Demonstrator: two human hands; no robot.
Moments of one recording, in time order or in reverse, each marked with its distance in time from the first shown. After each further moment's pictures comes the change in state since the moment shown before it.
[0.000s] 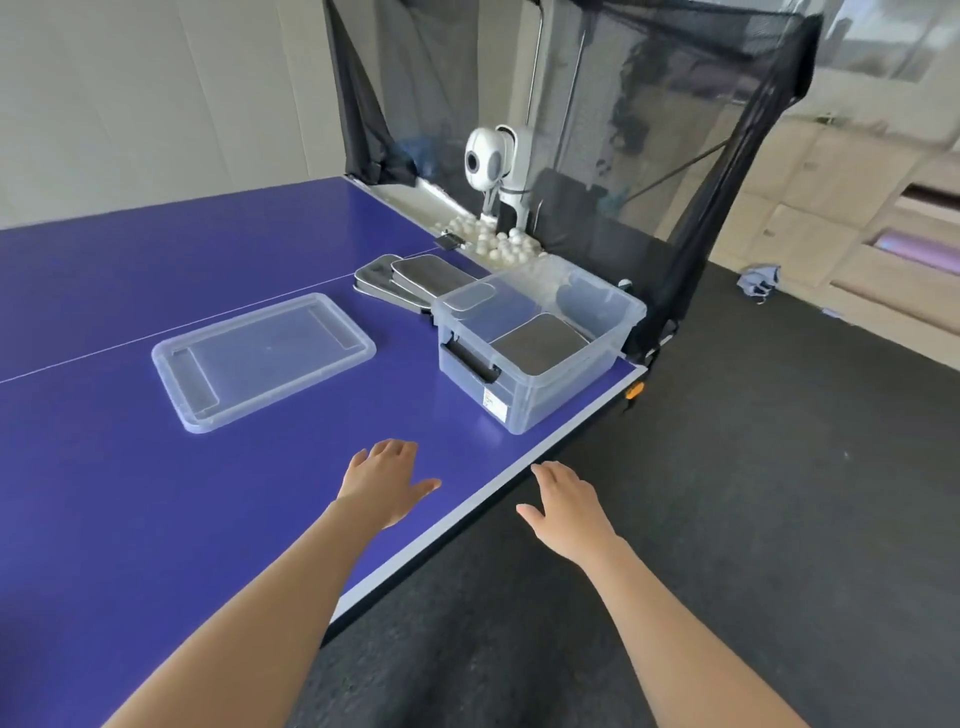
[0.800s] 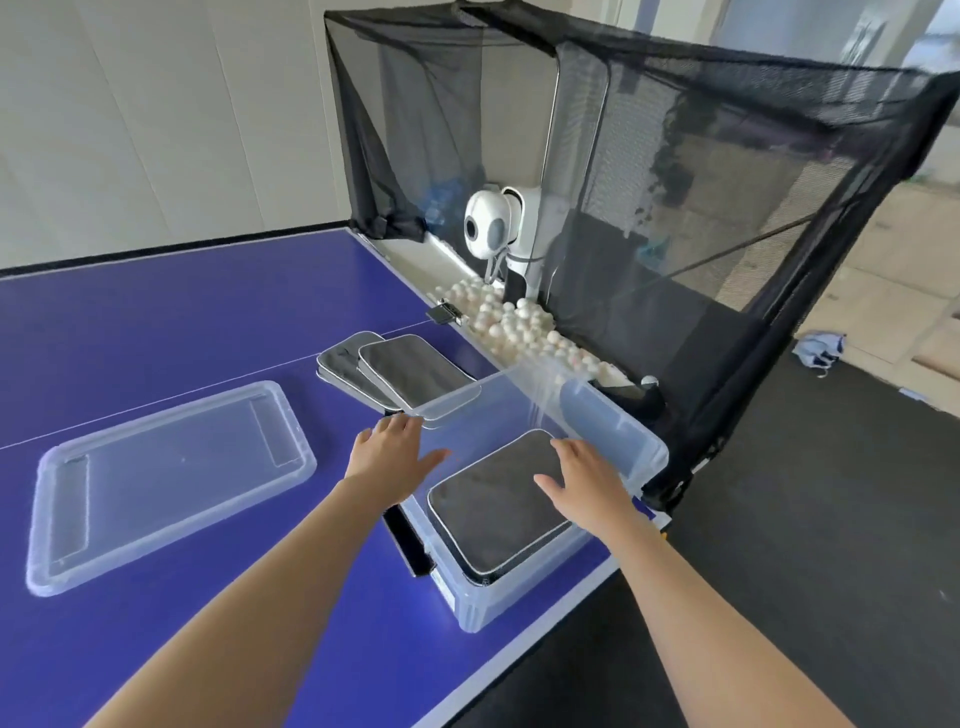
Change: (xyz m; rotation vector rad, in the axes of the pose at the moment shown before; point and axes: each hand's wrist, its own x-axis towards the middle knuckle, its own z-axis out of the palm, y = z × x) left_hand 0.298 0.074 -0.105 0.001 0.211 -0.107; right_hand 0.304 0.143 -0.124 0.018 0.102 -0.088
